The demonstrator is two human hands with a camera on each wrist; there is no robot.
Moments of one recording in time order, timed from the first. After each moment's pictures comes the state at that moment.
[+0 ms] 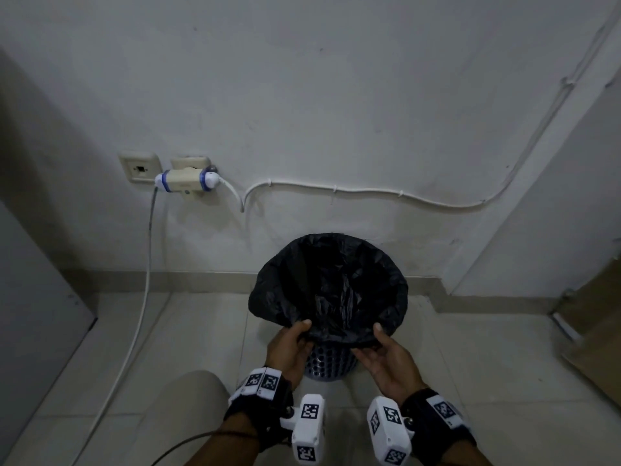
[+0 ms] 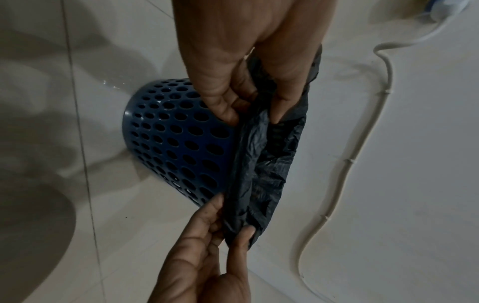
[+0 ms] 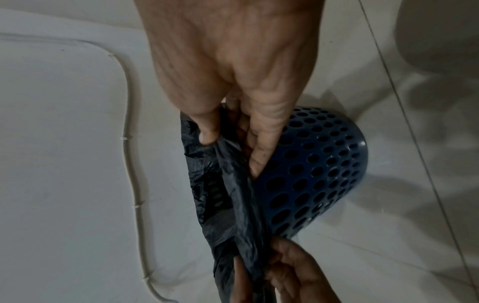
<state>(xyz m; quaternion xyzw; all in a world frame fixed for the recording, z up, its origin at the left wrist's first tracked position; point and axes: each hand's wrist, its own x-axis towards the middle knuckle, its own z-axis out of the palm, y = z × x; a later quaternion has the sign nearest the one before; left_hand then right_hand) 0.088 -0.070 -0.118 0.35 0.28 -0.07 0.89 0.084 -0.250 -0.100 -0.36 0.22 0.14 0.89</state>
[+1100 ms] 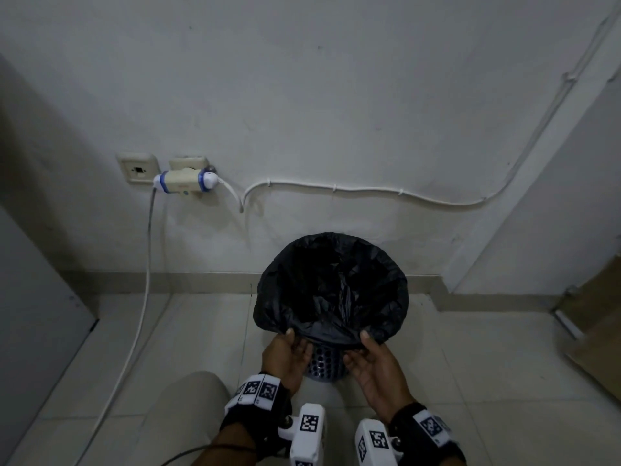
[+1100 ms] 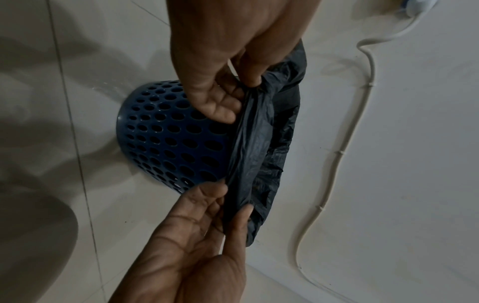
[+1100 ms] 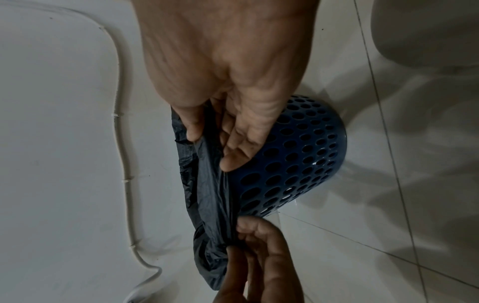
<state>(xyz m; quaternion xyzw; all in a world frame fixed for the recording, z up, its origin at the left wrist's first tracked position) 0.077 -0.065 -0.115 0.26 0.33 -0.06 0.91 0.070 -0.235 -0.119 -0.41 0.19 0.12 0.89</state>
